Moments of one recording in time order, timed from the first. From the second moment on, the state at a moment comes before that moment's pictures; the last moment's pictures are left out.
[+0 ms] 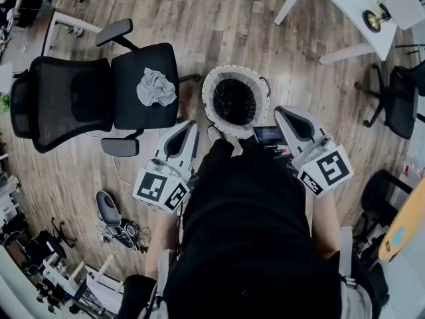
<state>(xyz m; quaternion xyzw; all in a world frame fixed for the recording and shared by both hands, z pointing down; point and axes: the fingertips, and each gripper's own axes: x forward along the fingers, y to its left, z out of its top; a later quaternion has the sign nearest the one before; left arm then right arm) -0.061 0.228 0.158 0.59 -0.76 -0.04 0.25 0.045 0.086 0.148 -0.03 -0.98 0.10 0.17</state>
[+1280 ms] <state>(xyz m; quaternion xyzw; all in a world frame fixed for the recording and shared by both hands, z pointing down) -0.265 0.297 0.356 0.48 -0.79 0.06 0.38 -0.112 0.162 0.197 -0.09 -0.95 0.14 0.27</state>
